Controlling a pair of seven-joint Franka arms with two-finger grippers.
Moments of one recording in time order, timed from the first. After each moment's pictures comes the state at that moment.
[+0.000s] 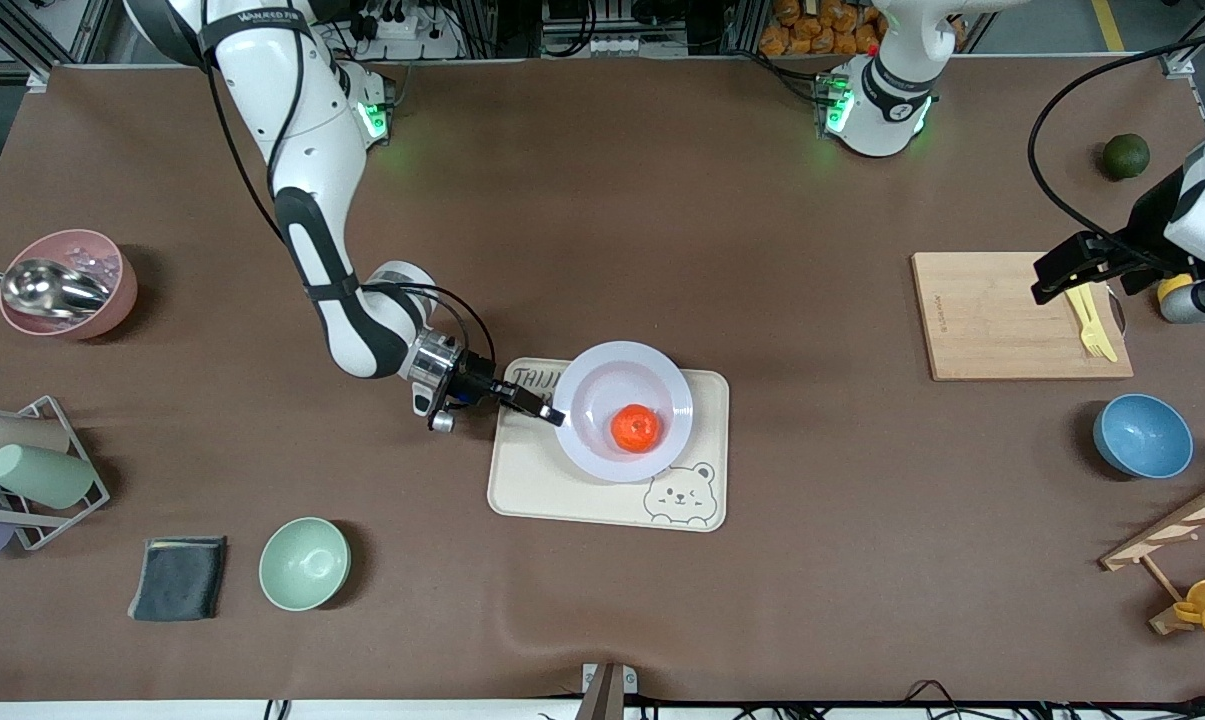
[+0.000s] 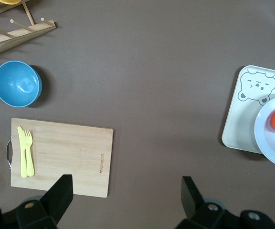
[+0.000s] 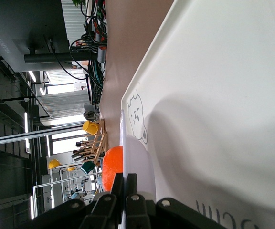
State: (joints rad) left arm 0.05 0.06 -0.14 -1.50 0.01 1.59 -0.20; right arm 0.53 0.71 -0.07 -1.89 2.24 2.21 -1.01
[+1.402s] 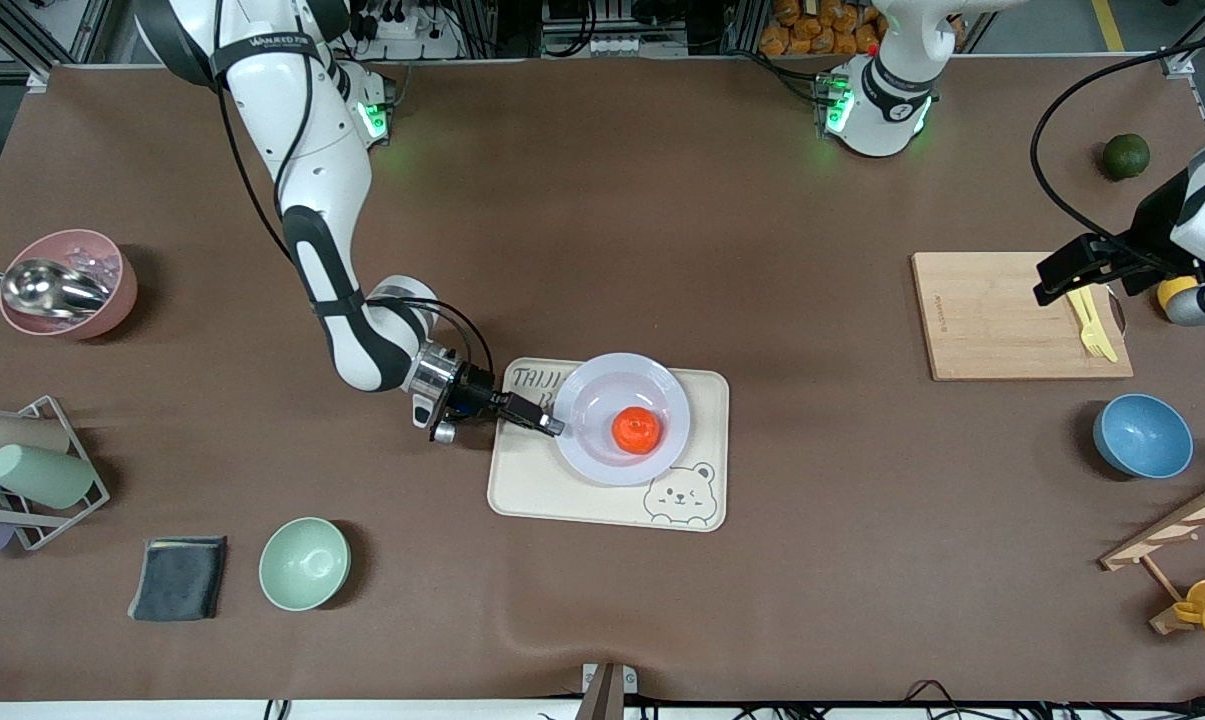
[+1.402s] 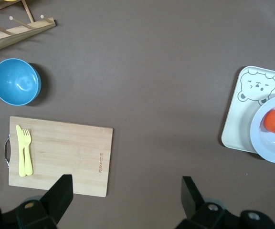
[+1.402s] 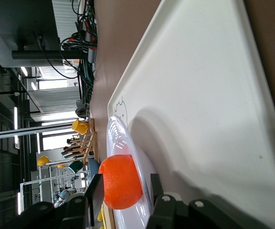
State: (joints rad) left arm 0.06 0.06 -0.14 -1.51 0.00 1.59 -0.20; right arm 0.52 0.77 -0.08 -1.83 2.17 2.23 -0.99
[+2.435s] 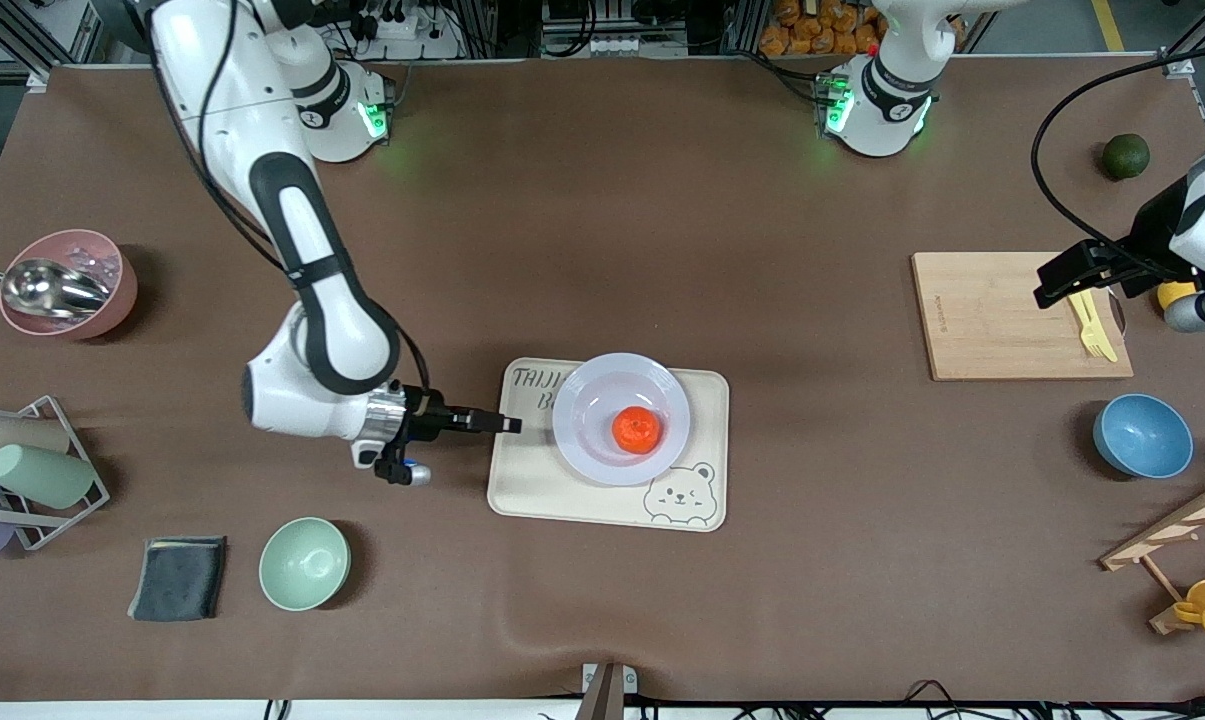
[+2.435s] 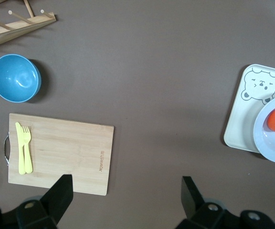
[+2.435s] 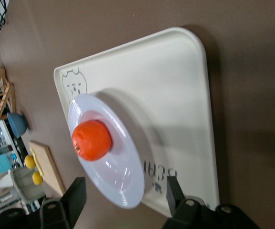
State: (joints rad) left arm 0.07 0.07 -0.14 -1.52 -0.01 1.59 -0.20; right arm 0.39 0.67 -0.15 -1.61 1.12 2.04 -0.21
